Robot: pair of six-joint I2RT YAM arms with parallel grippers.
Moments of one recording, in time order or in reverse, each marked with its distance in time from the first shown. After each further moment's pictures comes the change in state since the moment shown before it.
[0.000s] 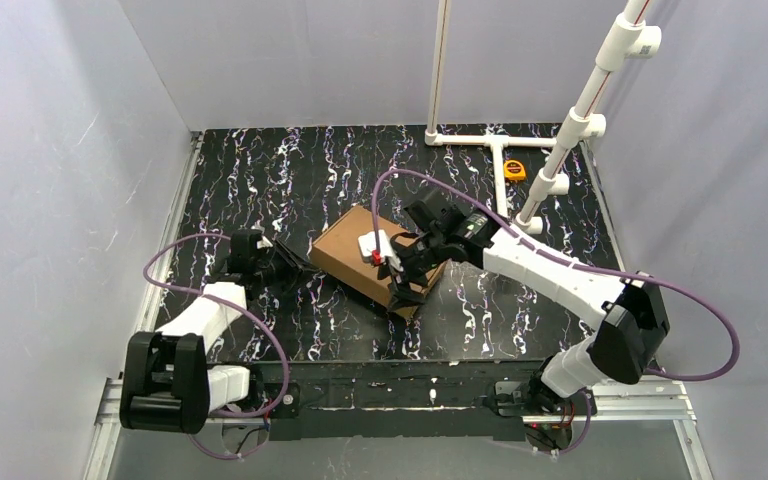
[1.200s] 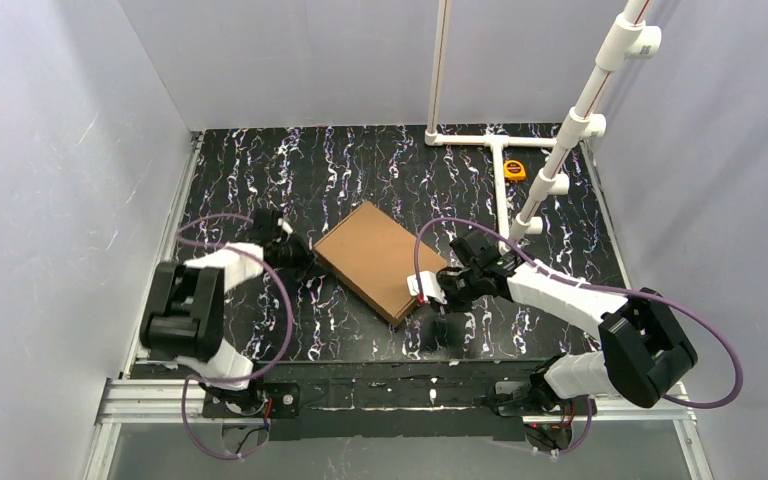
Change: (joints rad) left arm -0.054 0.253 0.159 -0.133 0.042 0.096; right arm -0.219 -0.150 -0.549 0.183 0.147 -0.327
